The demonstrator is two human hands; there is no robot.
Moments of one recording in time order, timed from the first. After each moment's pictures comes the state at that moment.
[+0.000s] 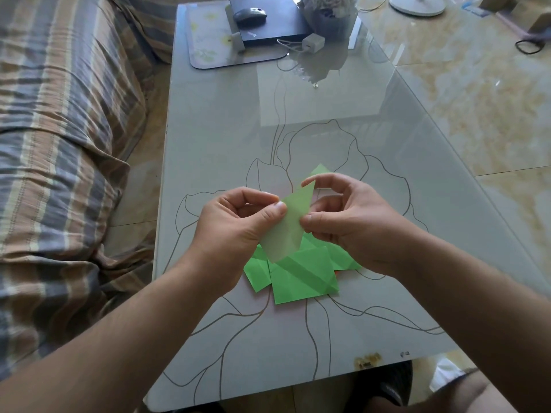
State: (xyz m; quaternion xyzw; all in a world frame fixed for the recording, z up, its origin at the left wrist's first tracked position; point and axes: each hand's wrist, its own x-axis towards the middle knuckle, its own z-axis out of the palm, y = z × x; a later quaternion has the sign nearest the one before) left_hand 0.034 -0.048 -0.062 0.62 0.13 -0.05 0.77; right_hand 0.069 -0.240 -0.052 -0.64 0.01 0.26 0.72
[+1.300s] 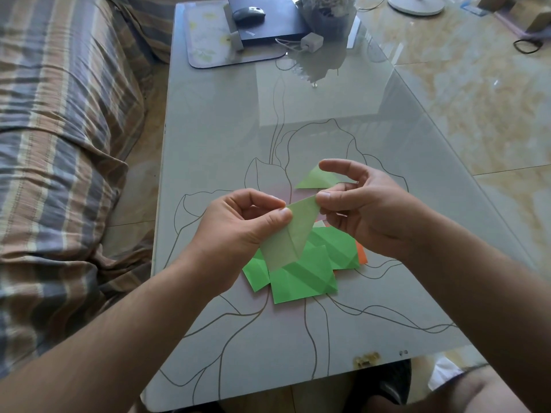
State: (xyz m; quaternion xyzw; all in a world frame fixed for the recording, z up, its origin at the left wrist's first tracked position) left_hand 0.033 -0.046 -0.057 0.64 0.11 -0.10 0.76; right_hand 0.085 -0.251 -0.039 -0.56 0.09 0.25 0.78
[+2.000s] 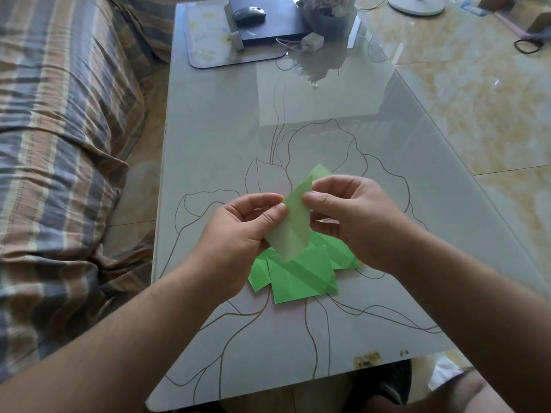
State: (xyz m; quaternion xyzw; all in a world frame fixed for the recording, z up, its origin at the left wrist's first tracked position) left_hand 0.033 -0.051 -0.067 0.54 0.18 -0.12 0.81; right_hand 0.070 -0.235 -0.046 -0.66 0.03 0.22 0.72
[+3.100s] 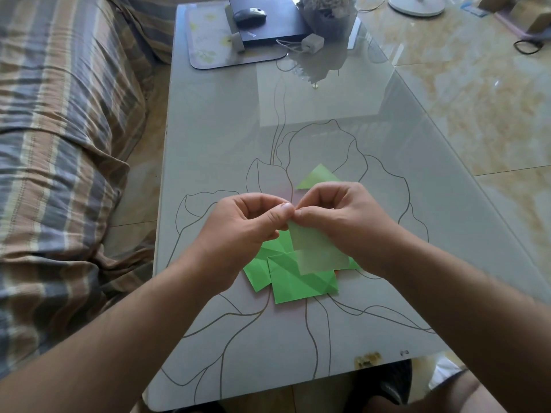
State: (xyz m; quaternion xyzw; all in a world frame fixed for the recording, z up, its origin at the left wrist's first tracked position) left_hand 0.035 -0.042 -0.058 0.70 0.07 -0.12 0.70; right_hand 0.064 -0.230 -0.047 -0.75 -0.04 0.20 0.63
